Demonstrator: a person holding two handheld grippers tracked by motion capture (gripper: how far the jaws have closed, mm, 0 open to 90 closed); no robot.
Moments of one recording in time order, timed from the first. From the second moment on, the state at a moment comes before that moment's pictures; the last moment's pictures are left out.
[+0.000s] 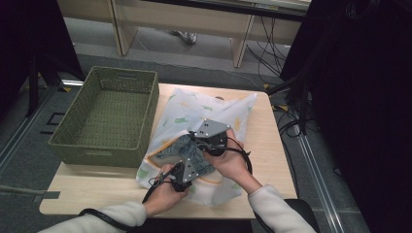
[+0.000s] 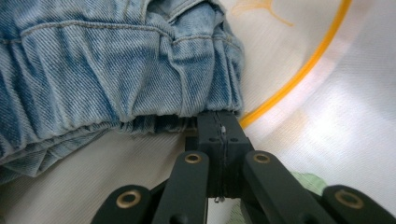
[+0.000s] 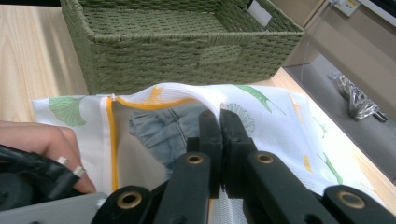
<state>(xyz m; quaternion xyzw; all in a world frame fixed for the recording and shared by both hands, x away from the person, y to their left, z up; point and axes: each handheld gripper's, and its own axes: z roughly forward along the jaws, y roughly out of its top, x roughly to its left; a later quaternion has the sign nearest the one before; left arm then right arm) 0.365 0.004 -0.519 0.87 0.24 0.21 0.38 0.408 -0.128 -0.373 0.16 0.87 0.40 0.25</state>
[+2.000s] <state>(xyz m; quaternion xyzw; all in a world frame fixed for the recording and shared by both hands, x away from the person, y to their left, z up) 0.369 -0.015 -0.515 0.86 0.26 0.21 0.40 0.408 -0.128 -0.371 0.16 0.86 0.41 0.24</state>
